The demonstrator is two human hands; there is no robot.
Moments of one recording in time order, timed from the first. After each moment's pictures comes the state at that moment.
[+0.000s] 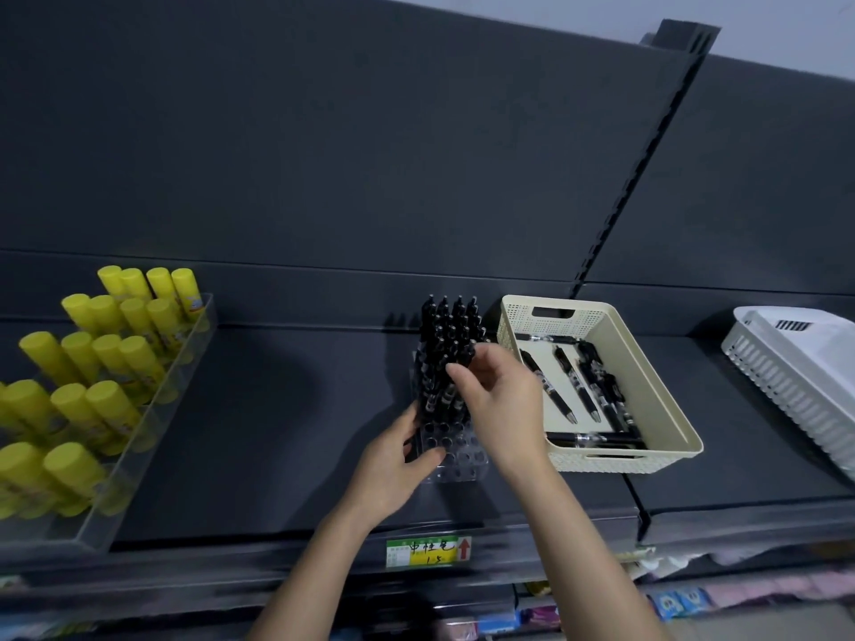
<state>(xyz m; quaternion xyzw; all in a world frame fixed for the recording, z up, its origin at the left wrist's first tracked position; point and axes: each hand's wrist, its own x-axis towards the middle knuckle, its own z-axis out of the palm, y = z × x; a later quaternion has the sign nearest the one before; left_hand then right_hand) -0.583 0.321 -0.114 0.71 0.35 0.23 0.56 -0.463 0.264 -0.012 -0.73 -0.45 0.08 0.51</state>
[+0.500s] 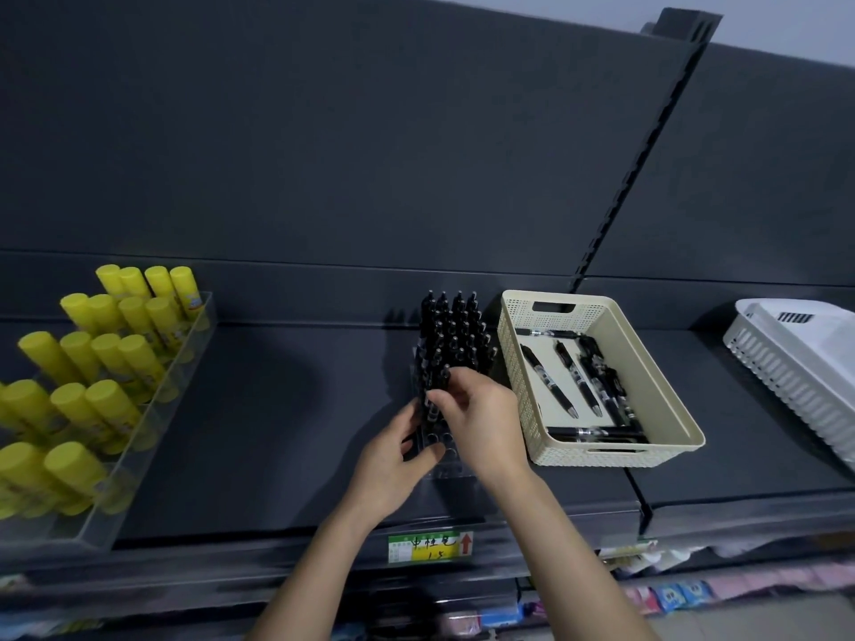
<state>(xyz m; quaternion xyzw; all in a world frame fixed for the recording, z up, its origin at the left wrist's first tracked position) -0.583 0.321 -0.121 0.71 0.35 0.24 0.57 -0.470 0.266 -0.041 -0.76 -0.51 0.07 0.40</state>
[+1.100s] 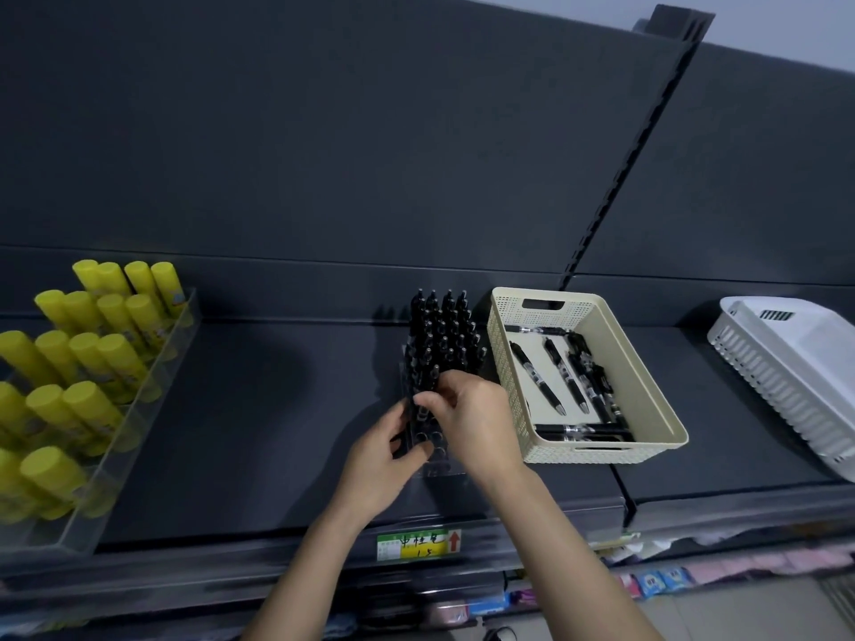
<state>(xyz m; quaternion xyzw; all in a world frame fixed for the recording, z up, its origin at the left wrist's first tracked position) -0.584 0.319 -0.114 0.71 0.38 0.23 0.54 -0.466 0.265 -0.035 -0.78 -0.52 0.05 0.35</state>
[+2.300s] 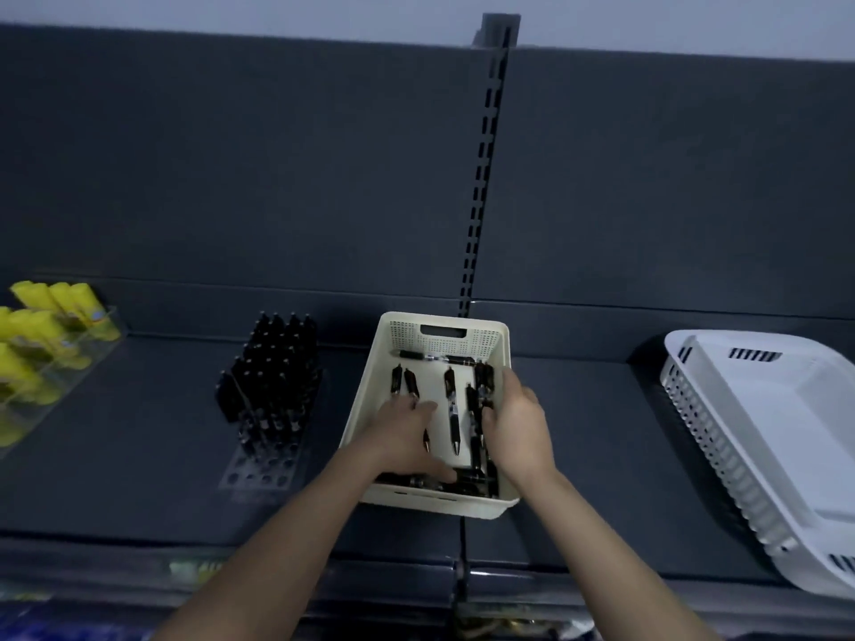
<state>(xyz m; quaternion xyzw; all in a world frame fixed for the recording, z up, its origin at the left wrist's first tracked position) -0.347 0.284 -0.074 0.87 0.42 -0.07 0.26 -0.206 0.193 -0.051 -0.81 -0.47 0.12 0.33</state>
